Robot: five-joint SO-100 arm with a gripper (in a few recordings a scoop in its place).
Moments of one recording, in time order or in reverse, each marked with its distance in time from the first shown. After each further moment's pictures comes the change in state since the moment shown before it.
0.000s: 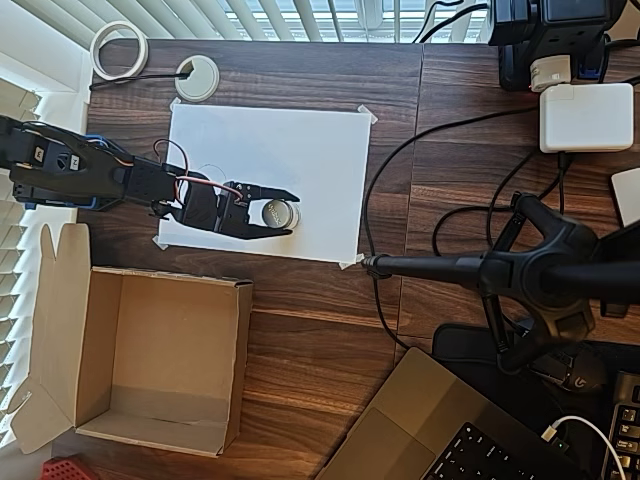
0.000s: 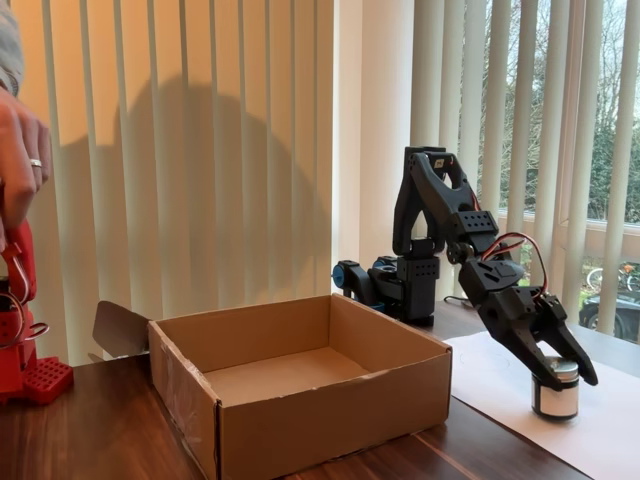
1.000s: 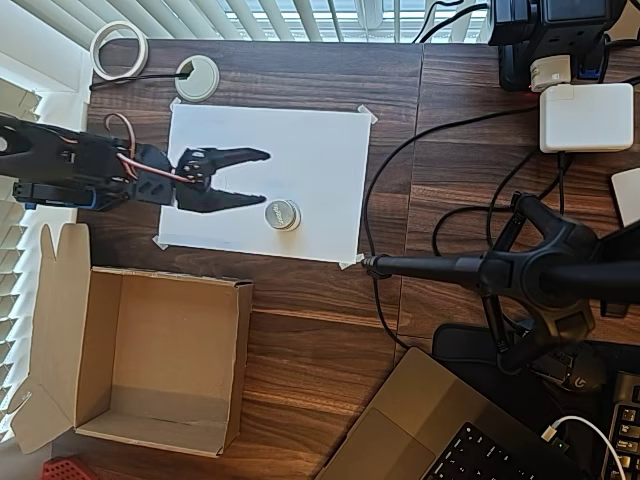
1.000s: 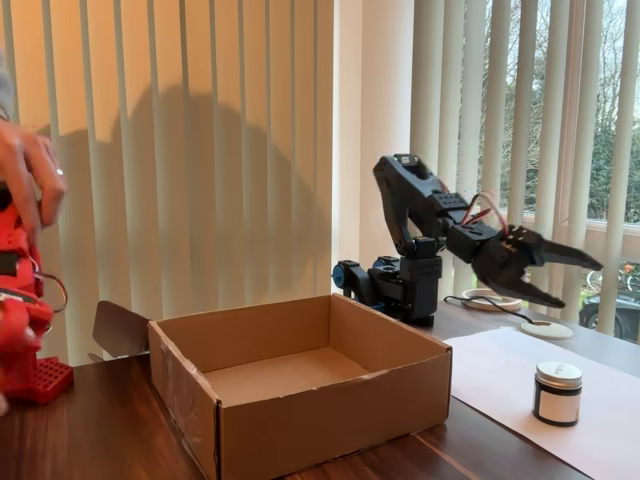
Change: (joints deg) arm -10.9 53.3 41.1 -2.7 57.4
